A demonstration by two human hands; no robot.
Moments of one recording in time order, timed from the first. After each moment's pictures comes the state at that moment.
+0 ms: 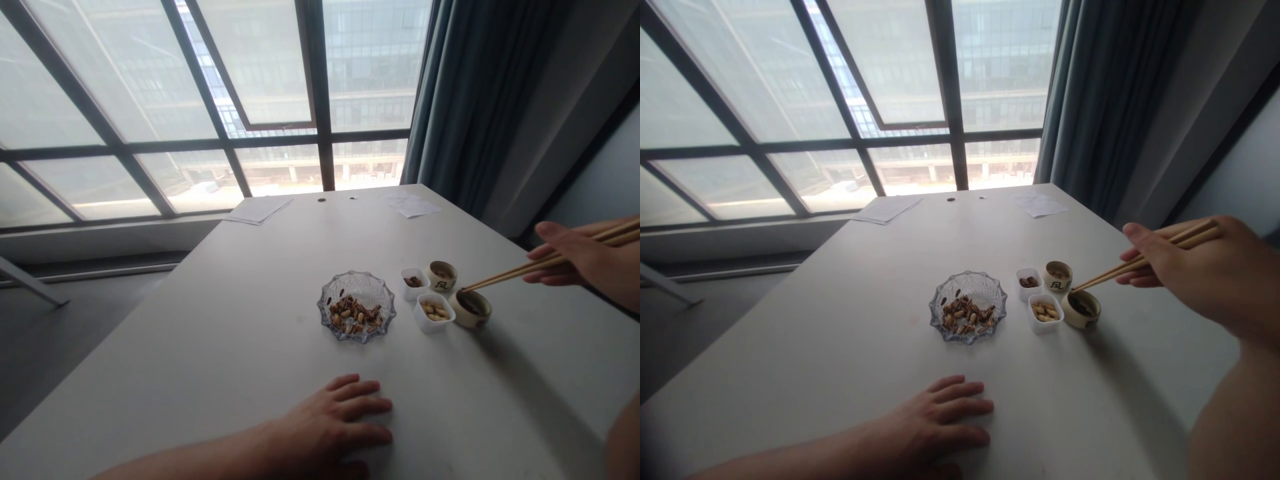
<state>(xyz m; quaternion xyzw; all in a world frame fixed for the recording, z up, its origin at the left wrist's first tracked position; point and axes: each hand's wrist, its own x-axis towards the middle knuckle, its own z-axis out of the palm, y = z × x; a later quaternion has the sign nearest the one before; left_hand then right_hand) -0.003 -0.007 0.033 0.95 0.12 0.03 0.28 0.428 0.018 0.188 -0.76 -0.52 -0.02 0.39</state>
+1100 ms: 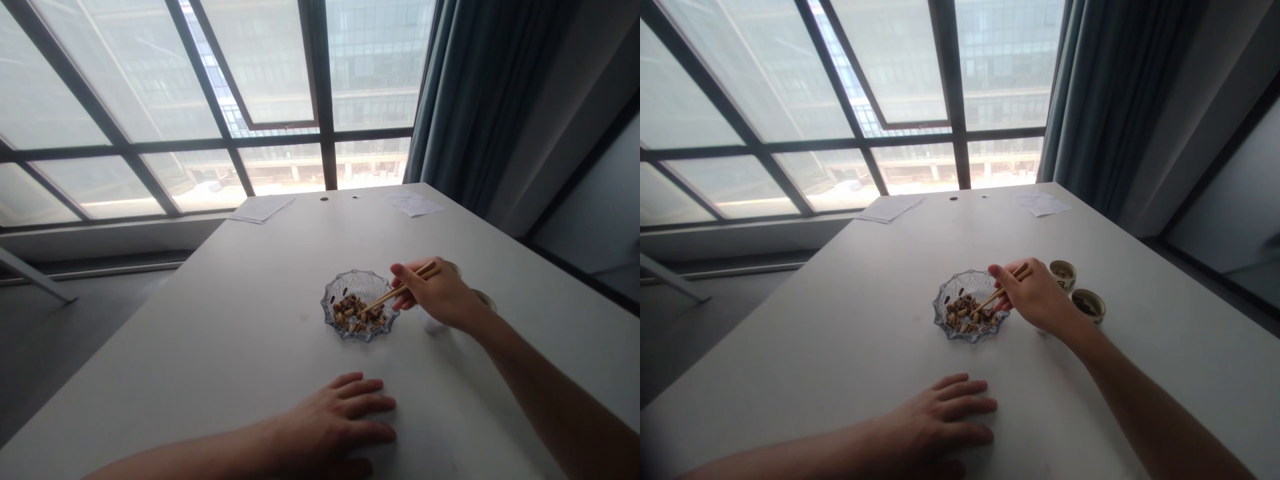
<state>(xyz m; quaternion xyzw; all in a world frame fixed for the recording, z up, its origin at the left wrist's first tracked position) -0.005 -0.007 0.021 0.96 0.12 0.03 0.24 0.270 0.061 0.127 -0.54 -0.60 0.42 0.41</state>
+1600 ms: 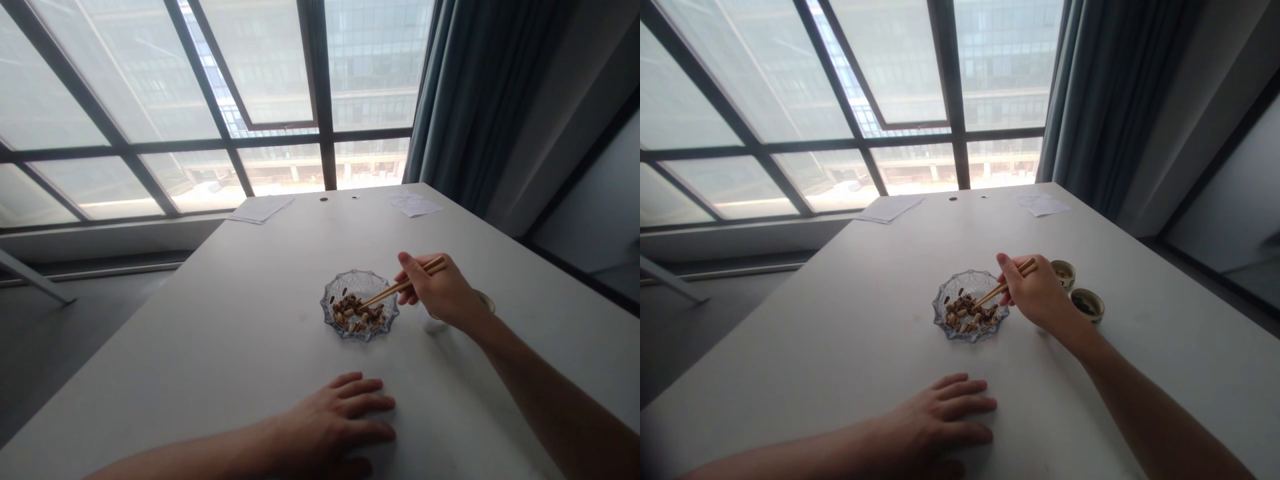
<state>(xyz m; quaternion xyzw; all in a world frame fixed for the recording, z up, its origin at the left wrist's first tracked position) -0.005 -0.007 0.023 0.96 0.12 0.04 0.27 0.269 0.059 0.130 -0.56 -0.61 0.33 0.45</state>
